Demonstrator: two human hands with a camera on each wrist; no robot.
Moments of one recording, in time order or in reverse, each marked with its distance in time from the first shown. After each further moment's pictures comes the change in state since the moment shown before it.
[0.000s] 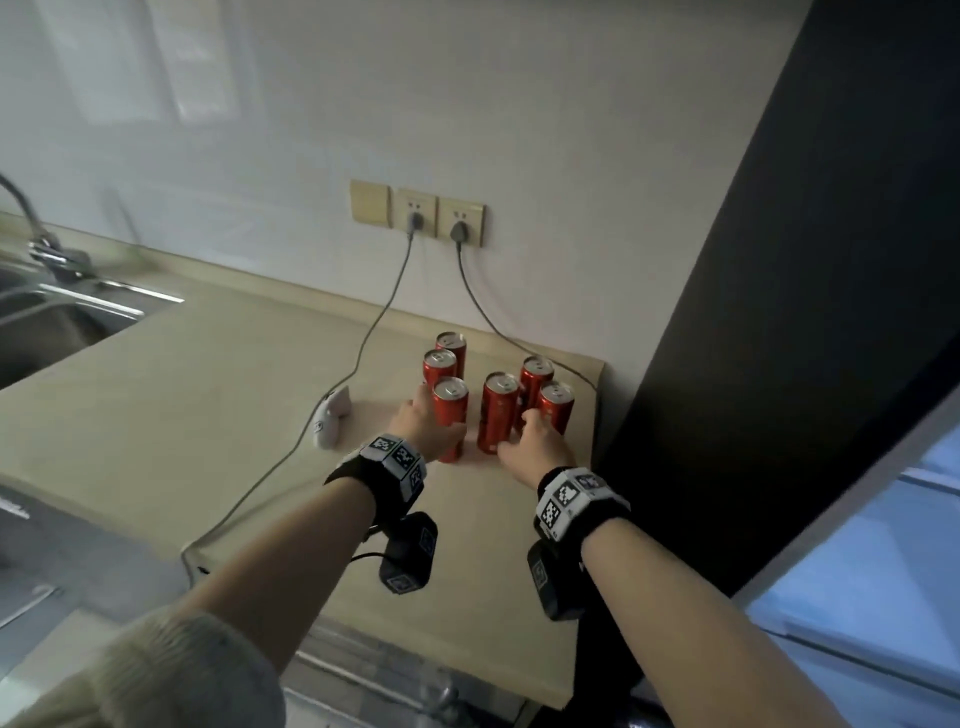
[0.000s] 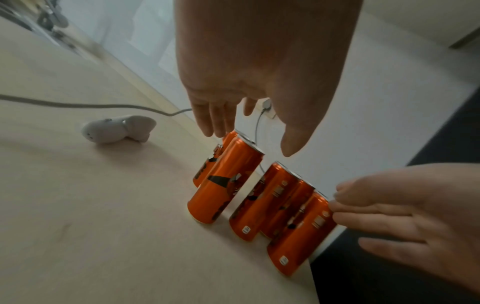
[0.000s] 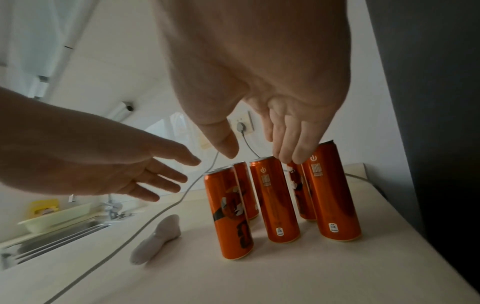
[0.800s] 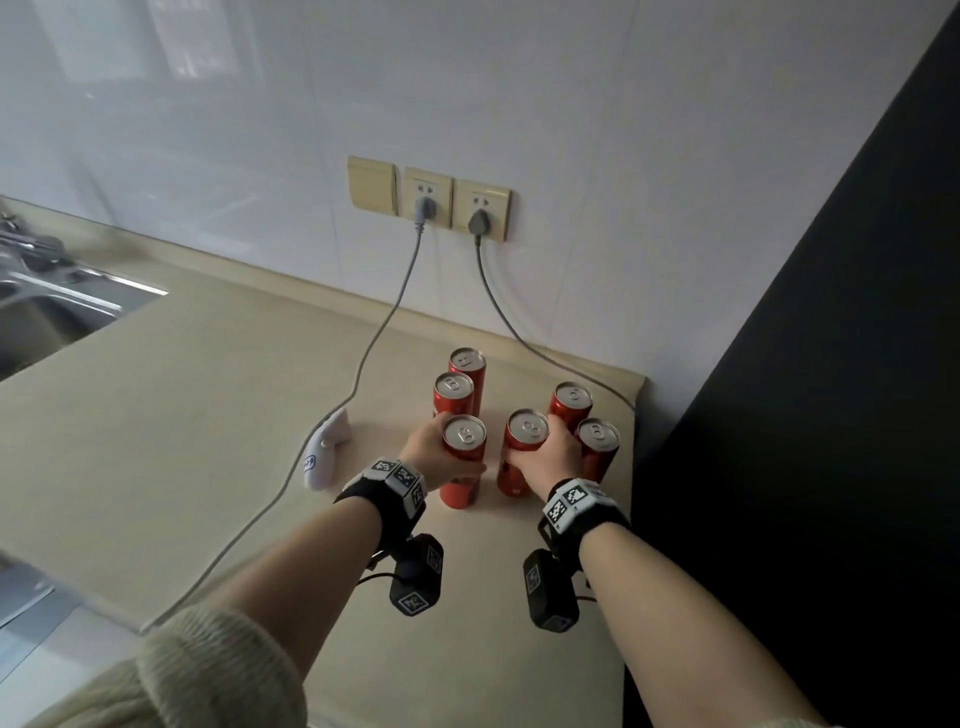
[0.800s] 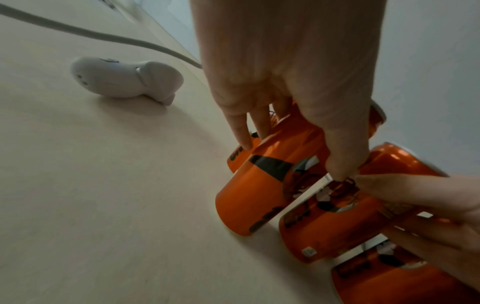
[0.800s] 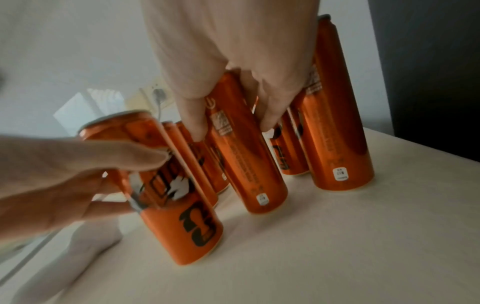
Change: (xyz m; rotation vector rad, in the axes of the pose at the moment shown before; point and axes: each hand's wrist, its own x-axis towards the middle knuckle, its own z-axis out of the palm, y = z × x) left_hand 0.107 -0.031 0.028 -0.252 -0.148 0.028; right_hand 0.124 0.005 0.051 0.321 0.092 0.101
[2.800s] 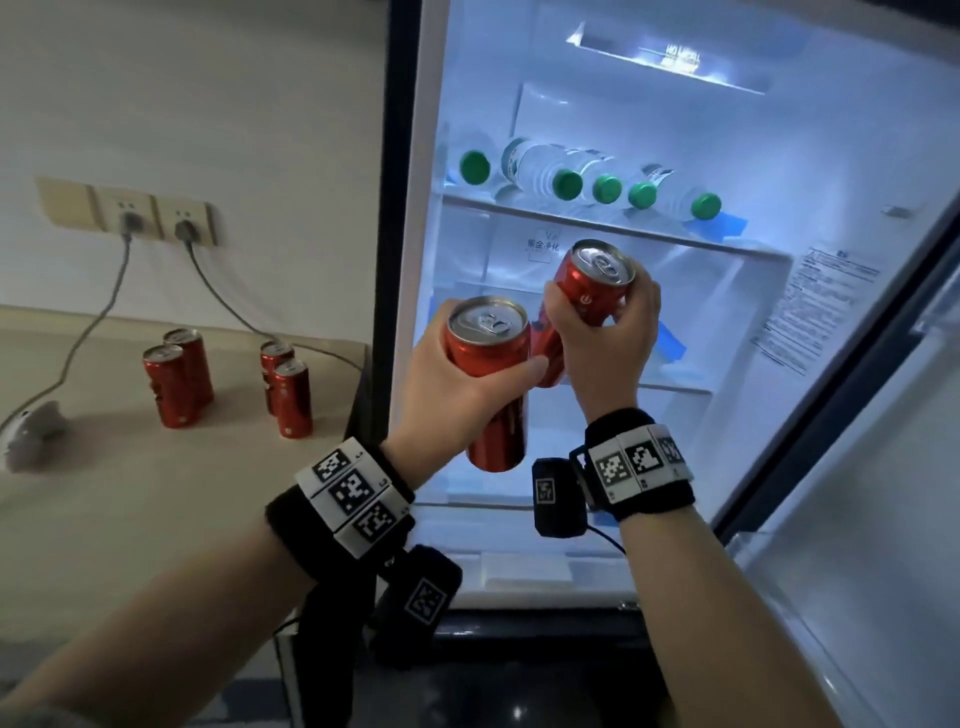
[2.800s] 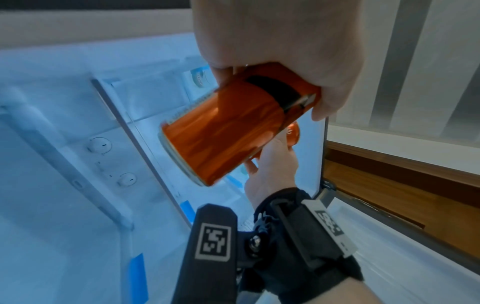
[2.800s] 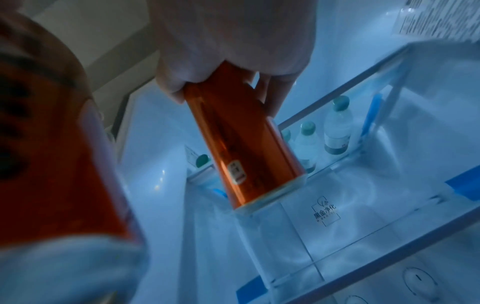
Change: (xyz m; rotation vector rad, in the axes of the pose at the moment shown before) left_hand -0.397 0.295 0.197 -0.701 -0.082 0.732; right_hand -0.270 0.091 -0.424 0.434 0.942 -0.550
